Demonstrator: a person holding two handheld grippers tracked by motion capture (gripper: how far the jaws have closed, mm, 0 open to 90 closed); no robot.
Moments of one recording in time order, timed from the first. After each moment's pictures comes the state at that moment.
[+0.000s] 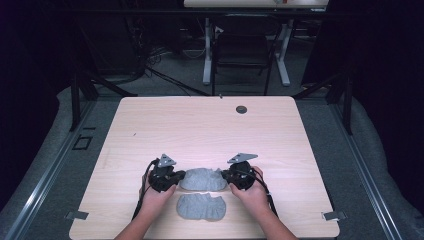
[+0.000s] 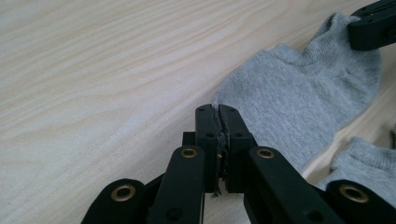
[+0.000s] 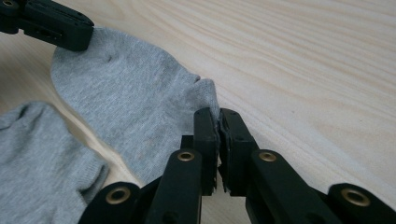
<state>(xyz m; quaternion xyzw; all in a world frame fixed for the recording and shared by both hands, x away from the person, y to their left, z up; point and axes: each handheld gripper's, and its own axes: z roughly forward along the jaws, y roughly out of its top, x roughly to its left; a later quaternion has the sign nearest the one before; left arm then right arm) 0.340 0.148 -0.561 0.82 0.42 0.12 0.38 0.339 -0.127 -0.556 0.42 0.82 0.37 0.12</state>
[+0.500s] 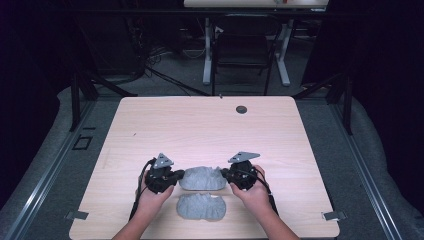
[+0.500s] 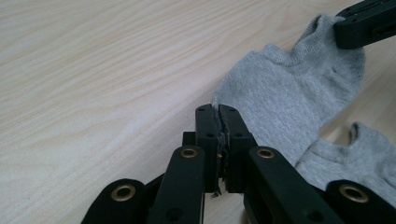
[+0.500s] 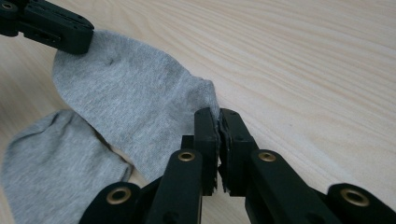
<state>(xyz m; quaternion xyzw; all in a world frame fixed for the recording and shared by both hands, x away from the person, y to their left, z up) 0.325 0.152 -0.540 0.82 0.40 0.12 0.40 0.329 -0.127 -0.536 0.41 0.82 0.39 0.13</state>
